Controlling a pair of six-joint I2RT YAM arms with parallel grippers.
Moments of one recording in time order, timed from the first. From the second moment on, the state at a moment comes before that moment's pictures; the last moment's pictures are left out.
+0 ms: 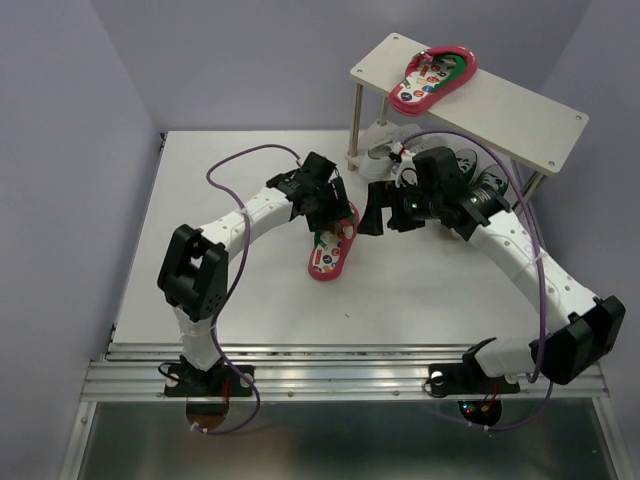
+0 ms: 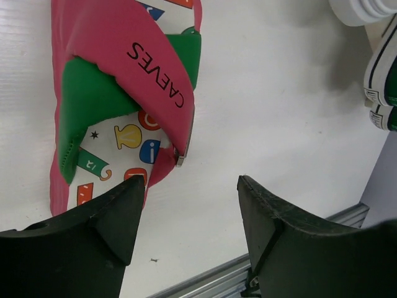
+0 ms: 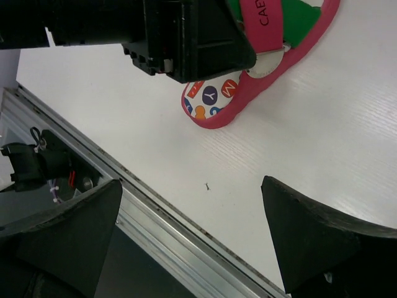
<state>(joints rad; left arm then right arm) -0.64 1.84 1.50 -0.57 0.09 -0.84 0.52 1.39 1.44 -0.81 -0.34 0.34</state>
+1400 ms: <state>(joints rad) -0.13 1.34 1.28 -0.63 0.14 -0.80 0.76 1.87 1.36 -0.50 0.44 0.72</state>
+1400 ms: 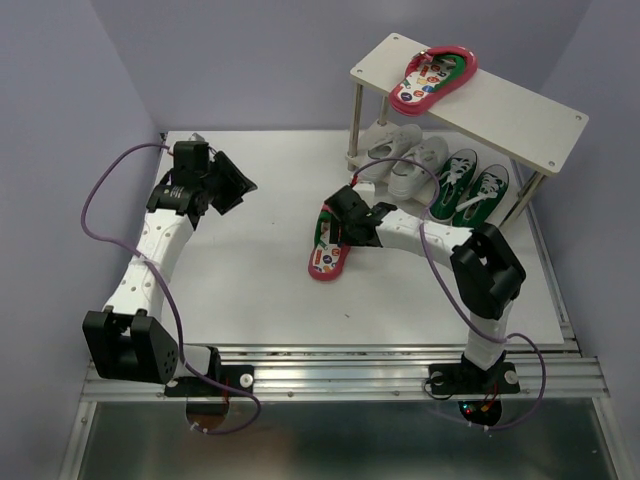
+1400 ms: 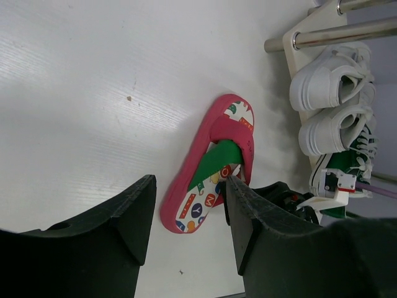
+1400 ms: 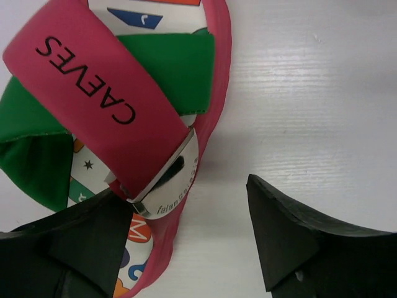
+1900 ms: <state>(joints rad) -0.12 1.30 1.21 -0.60 0.16 -0.80 0.76 1.86 1.33 -0.40 0.48 0.71</state>
